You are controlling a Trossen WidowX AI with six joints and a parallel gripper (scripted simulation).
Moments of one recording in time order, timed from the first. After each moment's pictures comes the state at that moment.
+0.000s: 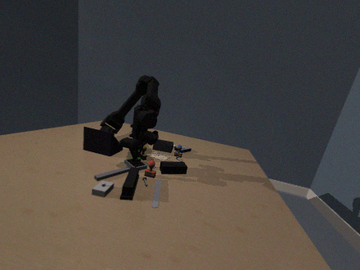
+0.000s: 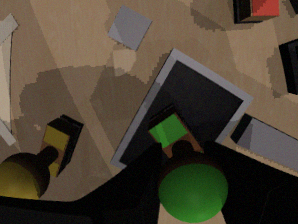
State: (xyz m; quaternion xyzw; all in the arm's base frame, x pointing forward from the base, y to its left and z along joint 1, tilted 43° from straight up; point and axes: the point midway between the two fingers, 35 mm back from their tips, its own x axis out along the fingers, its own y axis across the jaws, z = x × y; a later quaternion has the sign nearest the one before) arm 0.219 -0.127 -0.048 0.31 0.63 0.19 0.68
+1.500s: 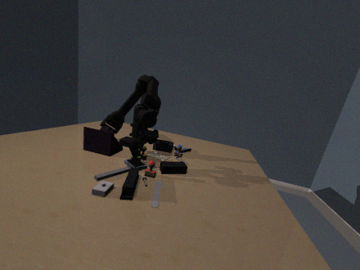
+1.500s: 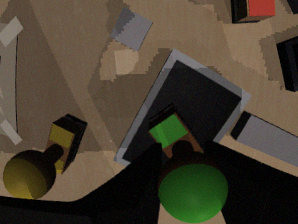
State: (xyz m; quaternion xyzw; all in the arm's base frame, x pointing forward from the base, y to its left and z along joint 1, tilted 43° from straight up) arm 0.219 -0.130 -0.044 0.32 0.63 0.19 0.68
